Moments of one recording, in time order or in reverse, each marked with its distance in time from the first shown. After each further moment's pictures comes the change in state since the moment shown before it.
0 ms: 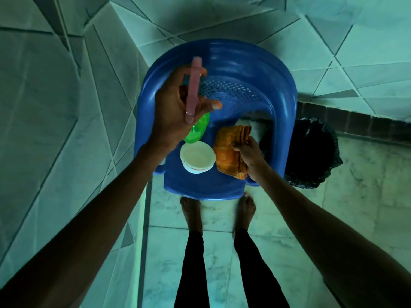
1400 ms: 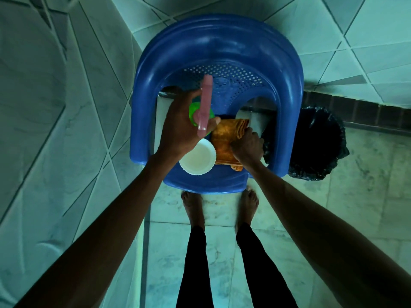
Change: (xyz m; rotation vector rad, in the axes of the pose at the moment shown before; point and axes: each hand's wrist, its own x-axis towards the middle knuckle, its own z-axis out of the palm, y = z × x) left_hand -0.043 -0.056 0.016 0.373 -0.072 -0.040; right_hand 0.023 0.027 0.017 -0.849 0.316 -0.179
